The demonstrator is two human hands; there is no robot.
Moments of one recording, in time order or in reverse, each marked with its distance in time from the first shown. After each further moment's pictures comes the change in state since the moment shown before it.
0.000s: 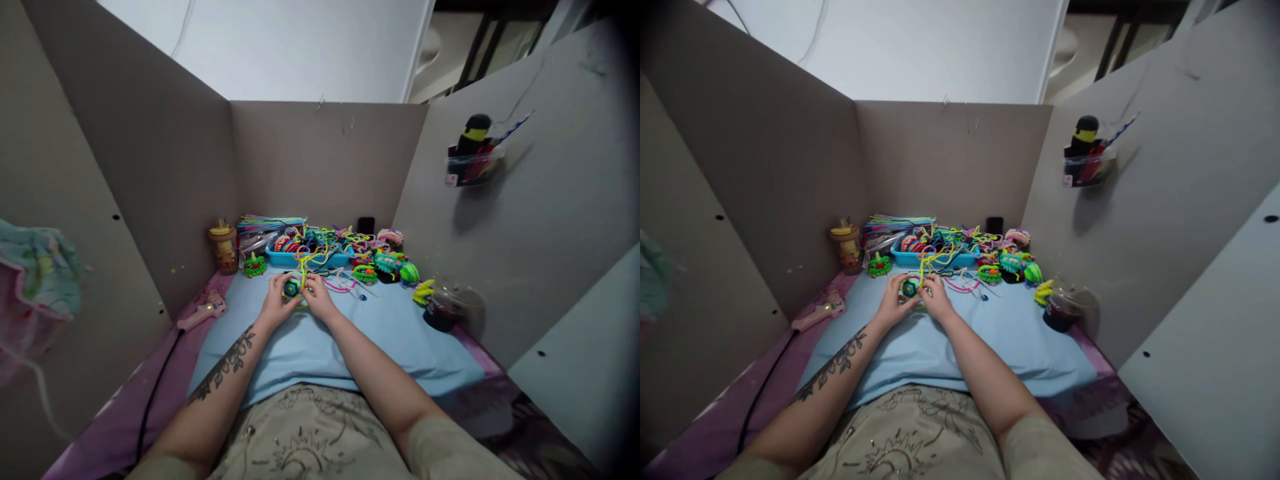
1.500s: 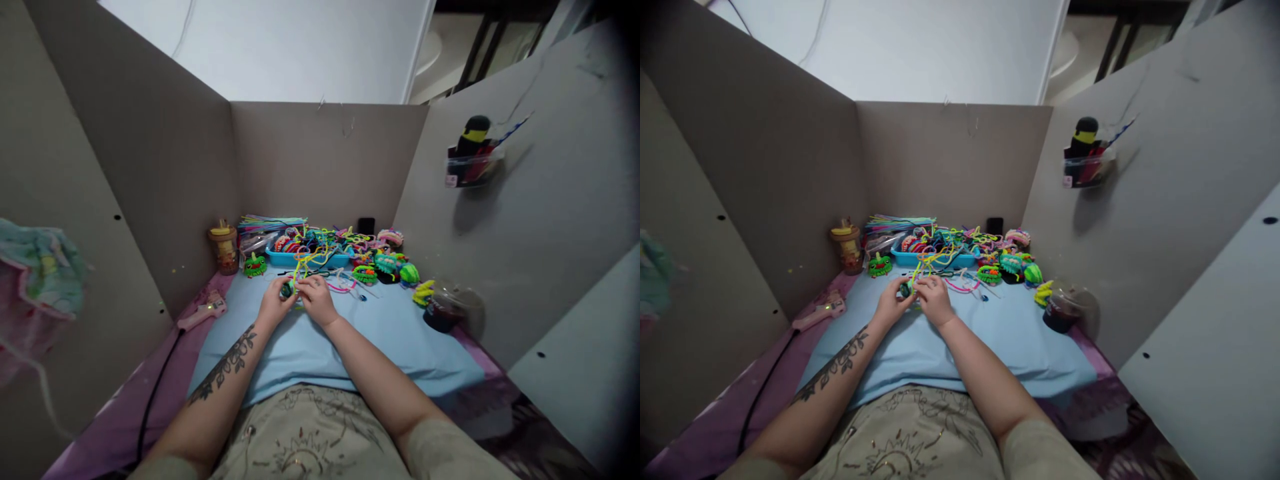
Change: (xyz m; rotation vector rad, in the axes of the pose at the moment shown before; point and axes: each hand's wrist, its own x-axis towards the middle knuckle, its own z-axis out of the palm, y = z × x) left_hand 0.001 -0.004 0.001 0.063 0.065 -0.004; right_hand -0.009 -0.030 -0.010 -0.292 -0.027 -0.313
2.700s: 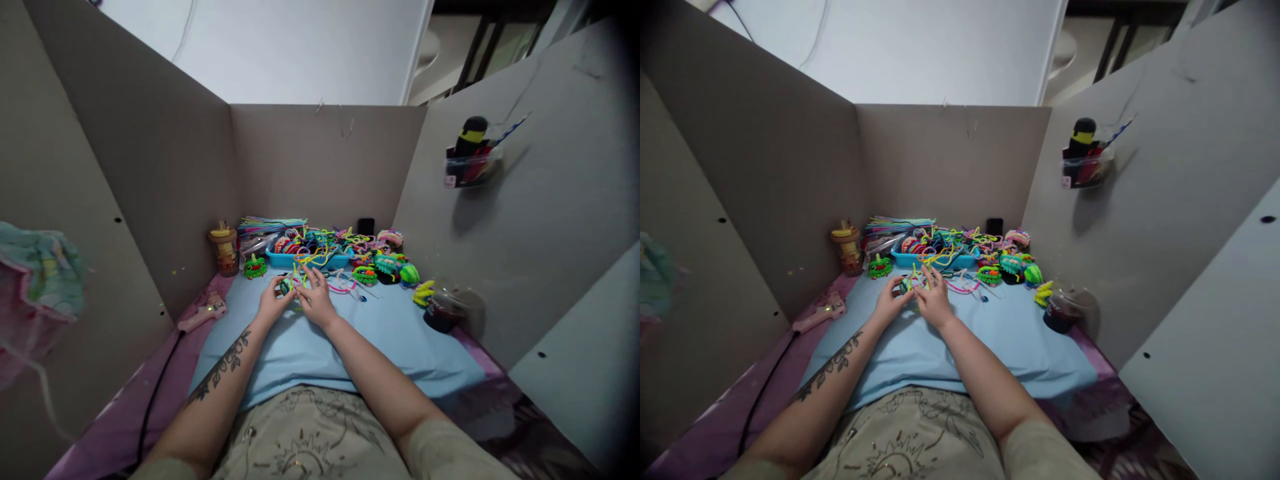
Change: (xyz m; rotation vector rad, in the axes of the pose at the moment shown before) left_hand 0.010 -0.009 0.001 -0.223 0.037 -0.175; right_hand -0.002 -0.005 0.000 -0.262 0.031 -0.087
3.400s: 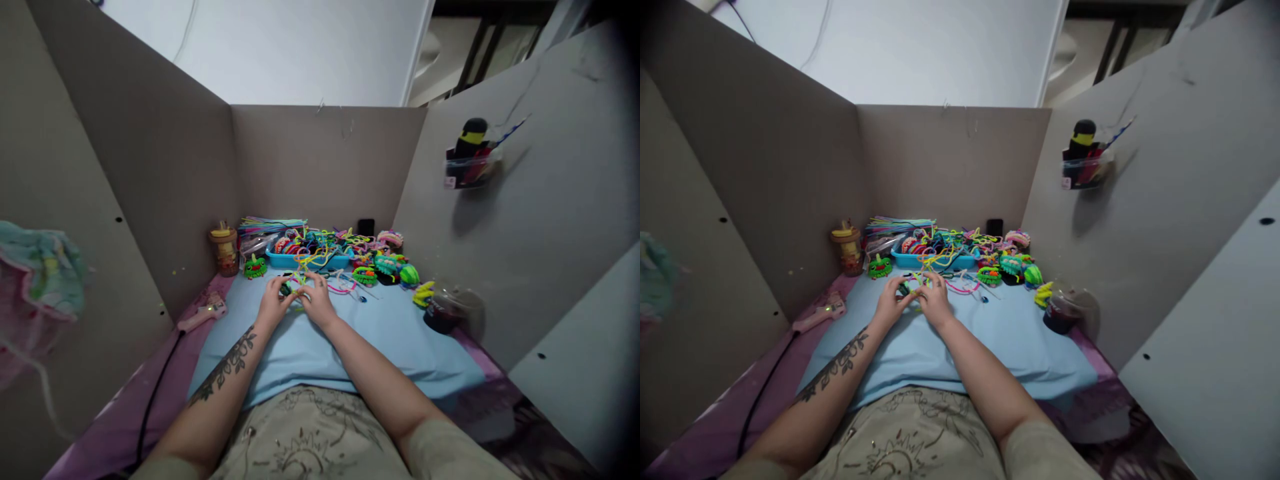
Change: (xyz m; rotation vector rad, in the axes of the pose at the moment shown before) left_hand -0.009 0.008 -0.002 0.187 -0.006 0.155; right_hand -0.002 0.005 0.010 0.079 0.070 0.069
